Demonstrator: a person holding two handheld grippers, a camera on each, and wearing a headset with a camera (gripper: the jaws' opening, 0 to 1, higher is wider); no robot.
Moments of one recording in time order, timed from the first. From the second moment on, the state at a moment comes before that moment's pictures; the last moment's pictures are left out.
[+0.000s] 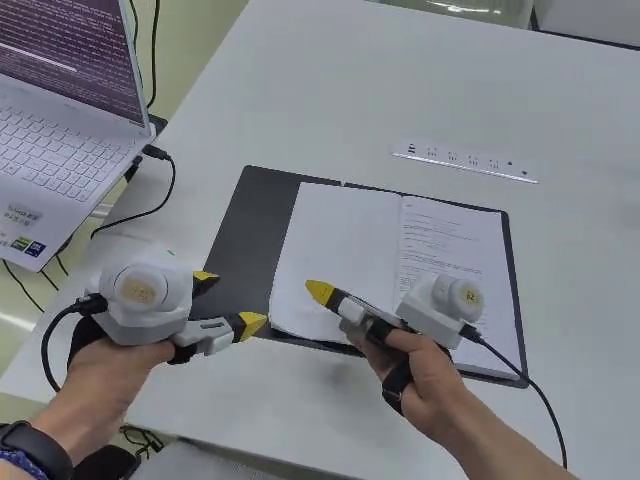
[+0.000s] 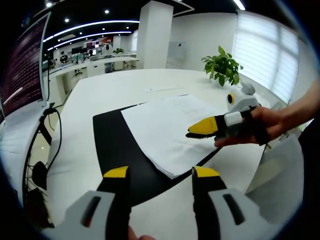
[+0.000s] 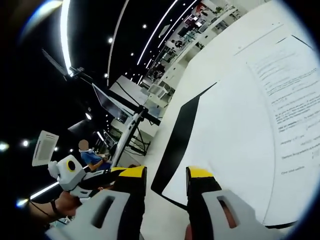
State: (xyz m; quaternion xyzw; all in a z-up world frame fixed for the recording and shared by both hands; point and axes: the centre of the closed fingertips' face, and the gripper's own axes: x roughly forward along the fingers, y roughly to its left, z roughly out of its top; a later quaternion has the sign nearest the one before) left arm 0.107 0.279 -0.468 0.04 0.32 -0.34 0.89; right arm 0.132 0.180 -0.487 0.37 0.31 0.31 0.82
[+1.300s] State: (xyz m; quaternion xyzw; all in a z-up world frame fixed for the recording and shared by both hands) left arm 0.125 0.232 -0.559 0.10 0.40 -0.36 0.84; right arm 0.157 0.093 -0.508 0.35 0.32 0.26 0.84
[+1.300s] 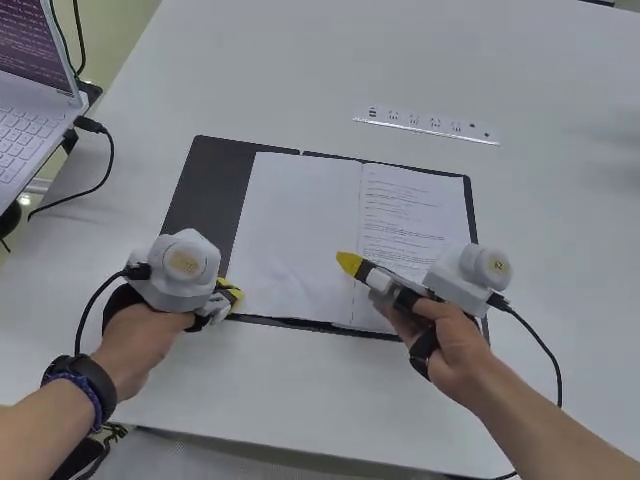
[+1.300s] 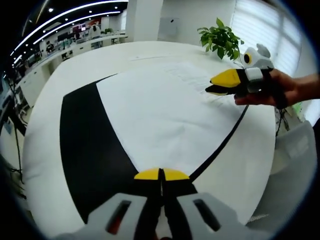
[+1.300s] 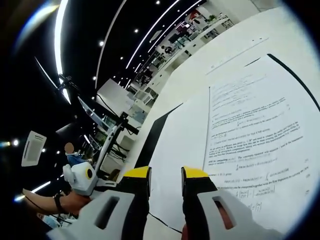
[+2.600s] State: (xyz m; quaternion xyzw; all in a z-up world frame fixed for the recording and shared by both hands) left arm 0.124 0.233 -0.559 0.13 0.39 -0.35 0.84; right arm 0.238 0.059 -0.540 0.34 0.29 0.21 0.87
